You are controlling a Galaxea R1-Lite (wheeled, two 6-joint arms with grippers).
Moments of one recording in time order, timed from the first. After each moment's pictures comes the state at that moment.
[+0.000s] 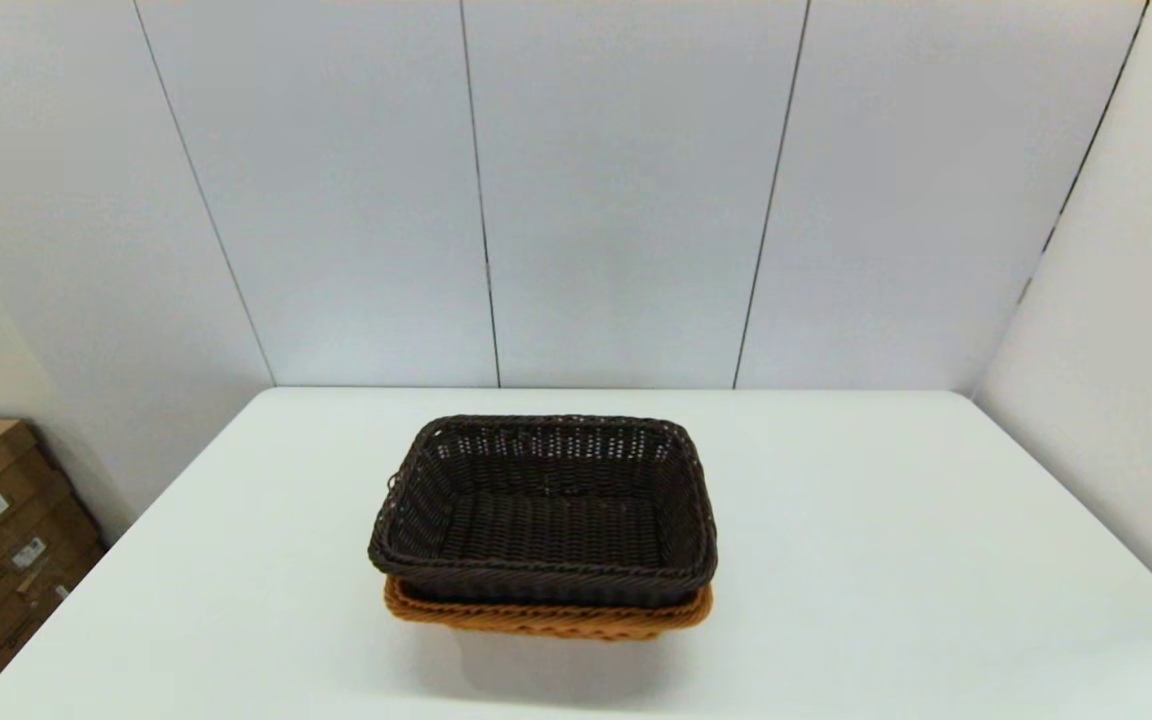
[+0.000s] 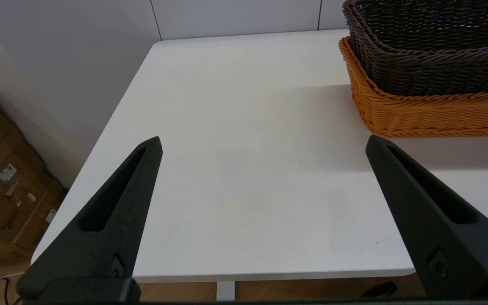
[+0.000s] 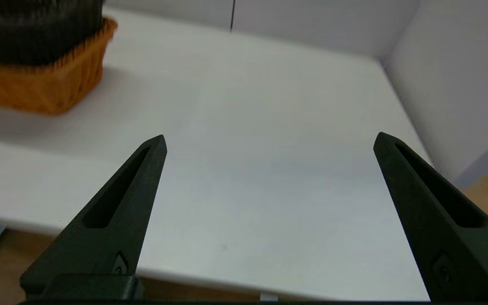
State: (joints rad) left arm -0.01 0.00 -0.04 0.13 0.00 0.03; right arm 0.00 0.00 -0.06 0.13 0.06 -0.15
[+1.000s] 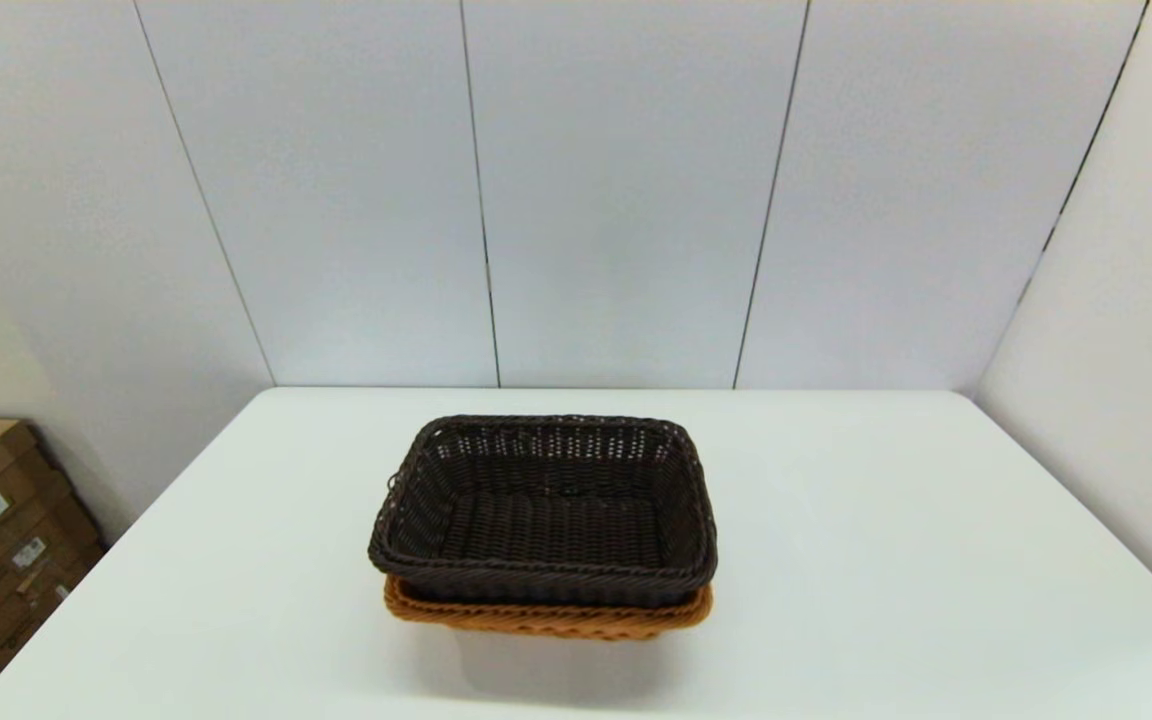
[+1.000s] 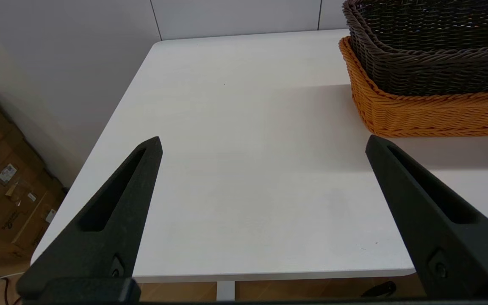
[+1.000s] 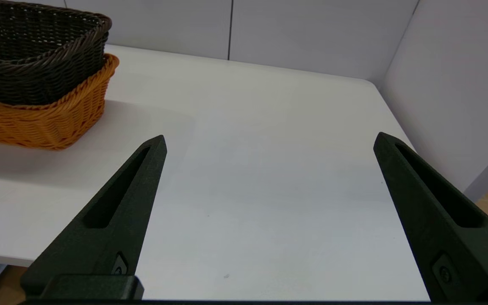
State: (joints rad) left arm -0.01 0.00 -0.04 0.13 0.00 0.03; right arm 0.00 0.00 0.00 0.00 0.06 -0.11
